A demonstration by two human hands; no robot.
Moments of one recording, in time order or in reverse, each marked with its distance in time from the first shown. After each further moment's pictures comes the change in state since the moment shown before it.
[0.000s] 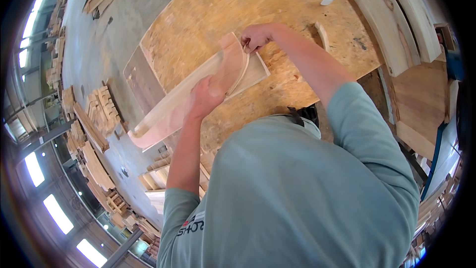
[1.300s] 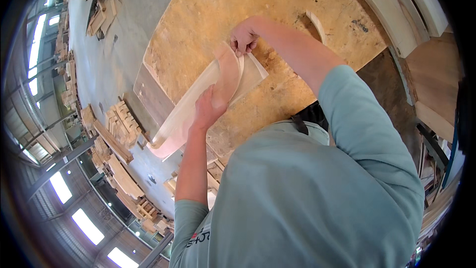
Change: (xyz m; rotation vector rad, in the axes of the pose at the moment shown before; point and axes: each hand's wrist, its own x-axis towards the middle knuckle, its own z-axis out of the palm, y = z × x) left_hand 0.001 0.000 0.005 0.122 -0.127 0.088; right_hand 0.022 0.001 -0.026 -0.038 -0.234 0.109
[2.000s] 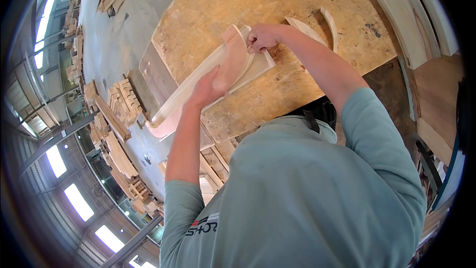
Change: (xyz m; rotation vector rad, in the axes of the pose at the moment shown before) left_hand 0.011 0.016 -0.037 0.010 -0.198 -0.066; right_hand -0.026 0.029 0.060 -0.109 0.337 -0.339
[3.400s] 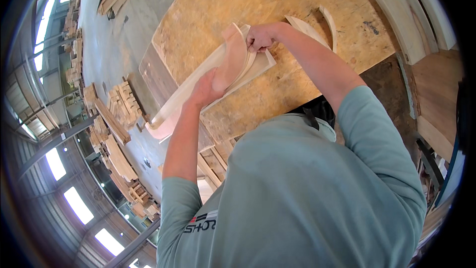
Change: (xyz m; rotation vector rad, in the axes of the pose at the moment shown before) left_hand -0.001 -0.007 0.005 -0.029 0.019 0.031; right_hand 0.012 -0.008 0.006 0.053 -0.091 0.212
